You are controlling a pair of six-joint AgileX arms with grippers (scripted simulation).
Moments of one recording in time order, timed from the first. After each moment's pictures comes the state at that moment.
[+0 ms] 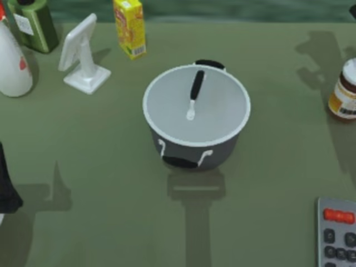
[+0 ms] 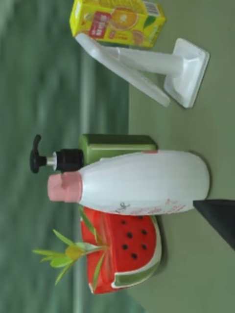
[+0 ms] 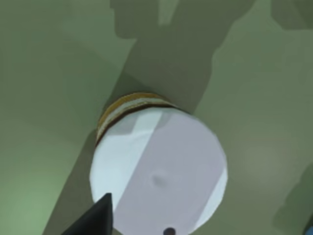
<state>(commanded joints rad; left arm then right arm) 0.00 0.00 0.00 0.00 0.00 0.00 -0.02 2.29 2.37 -1.39 0.02 -0.47</state>
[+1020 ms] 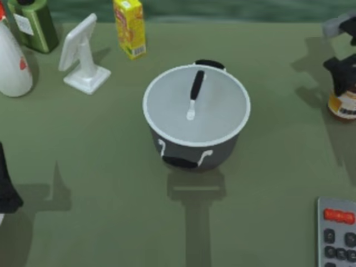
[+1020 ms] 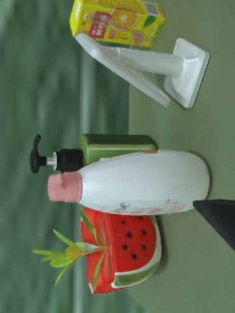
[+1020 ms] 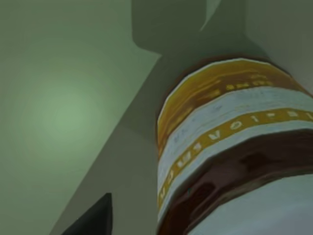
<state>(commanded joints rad) 0.00 0.00 0.00 0.00 0.00 0.00 0.00 2.48 2.32 -1.41 0.01 -0.55</state>
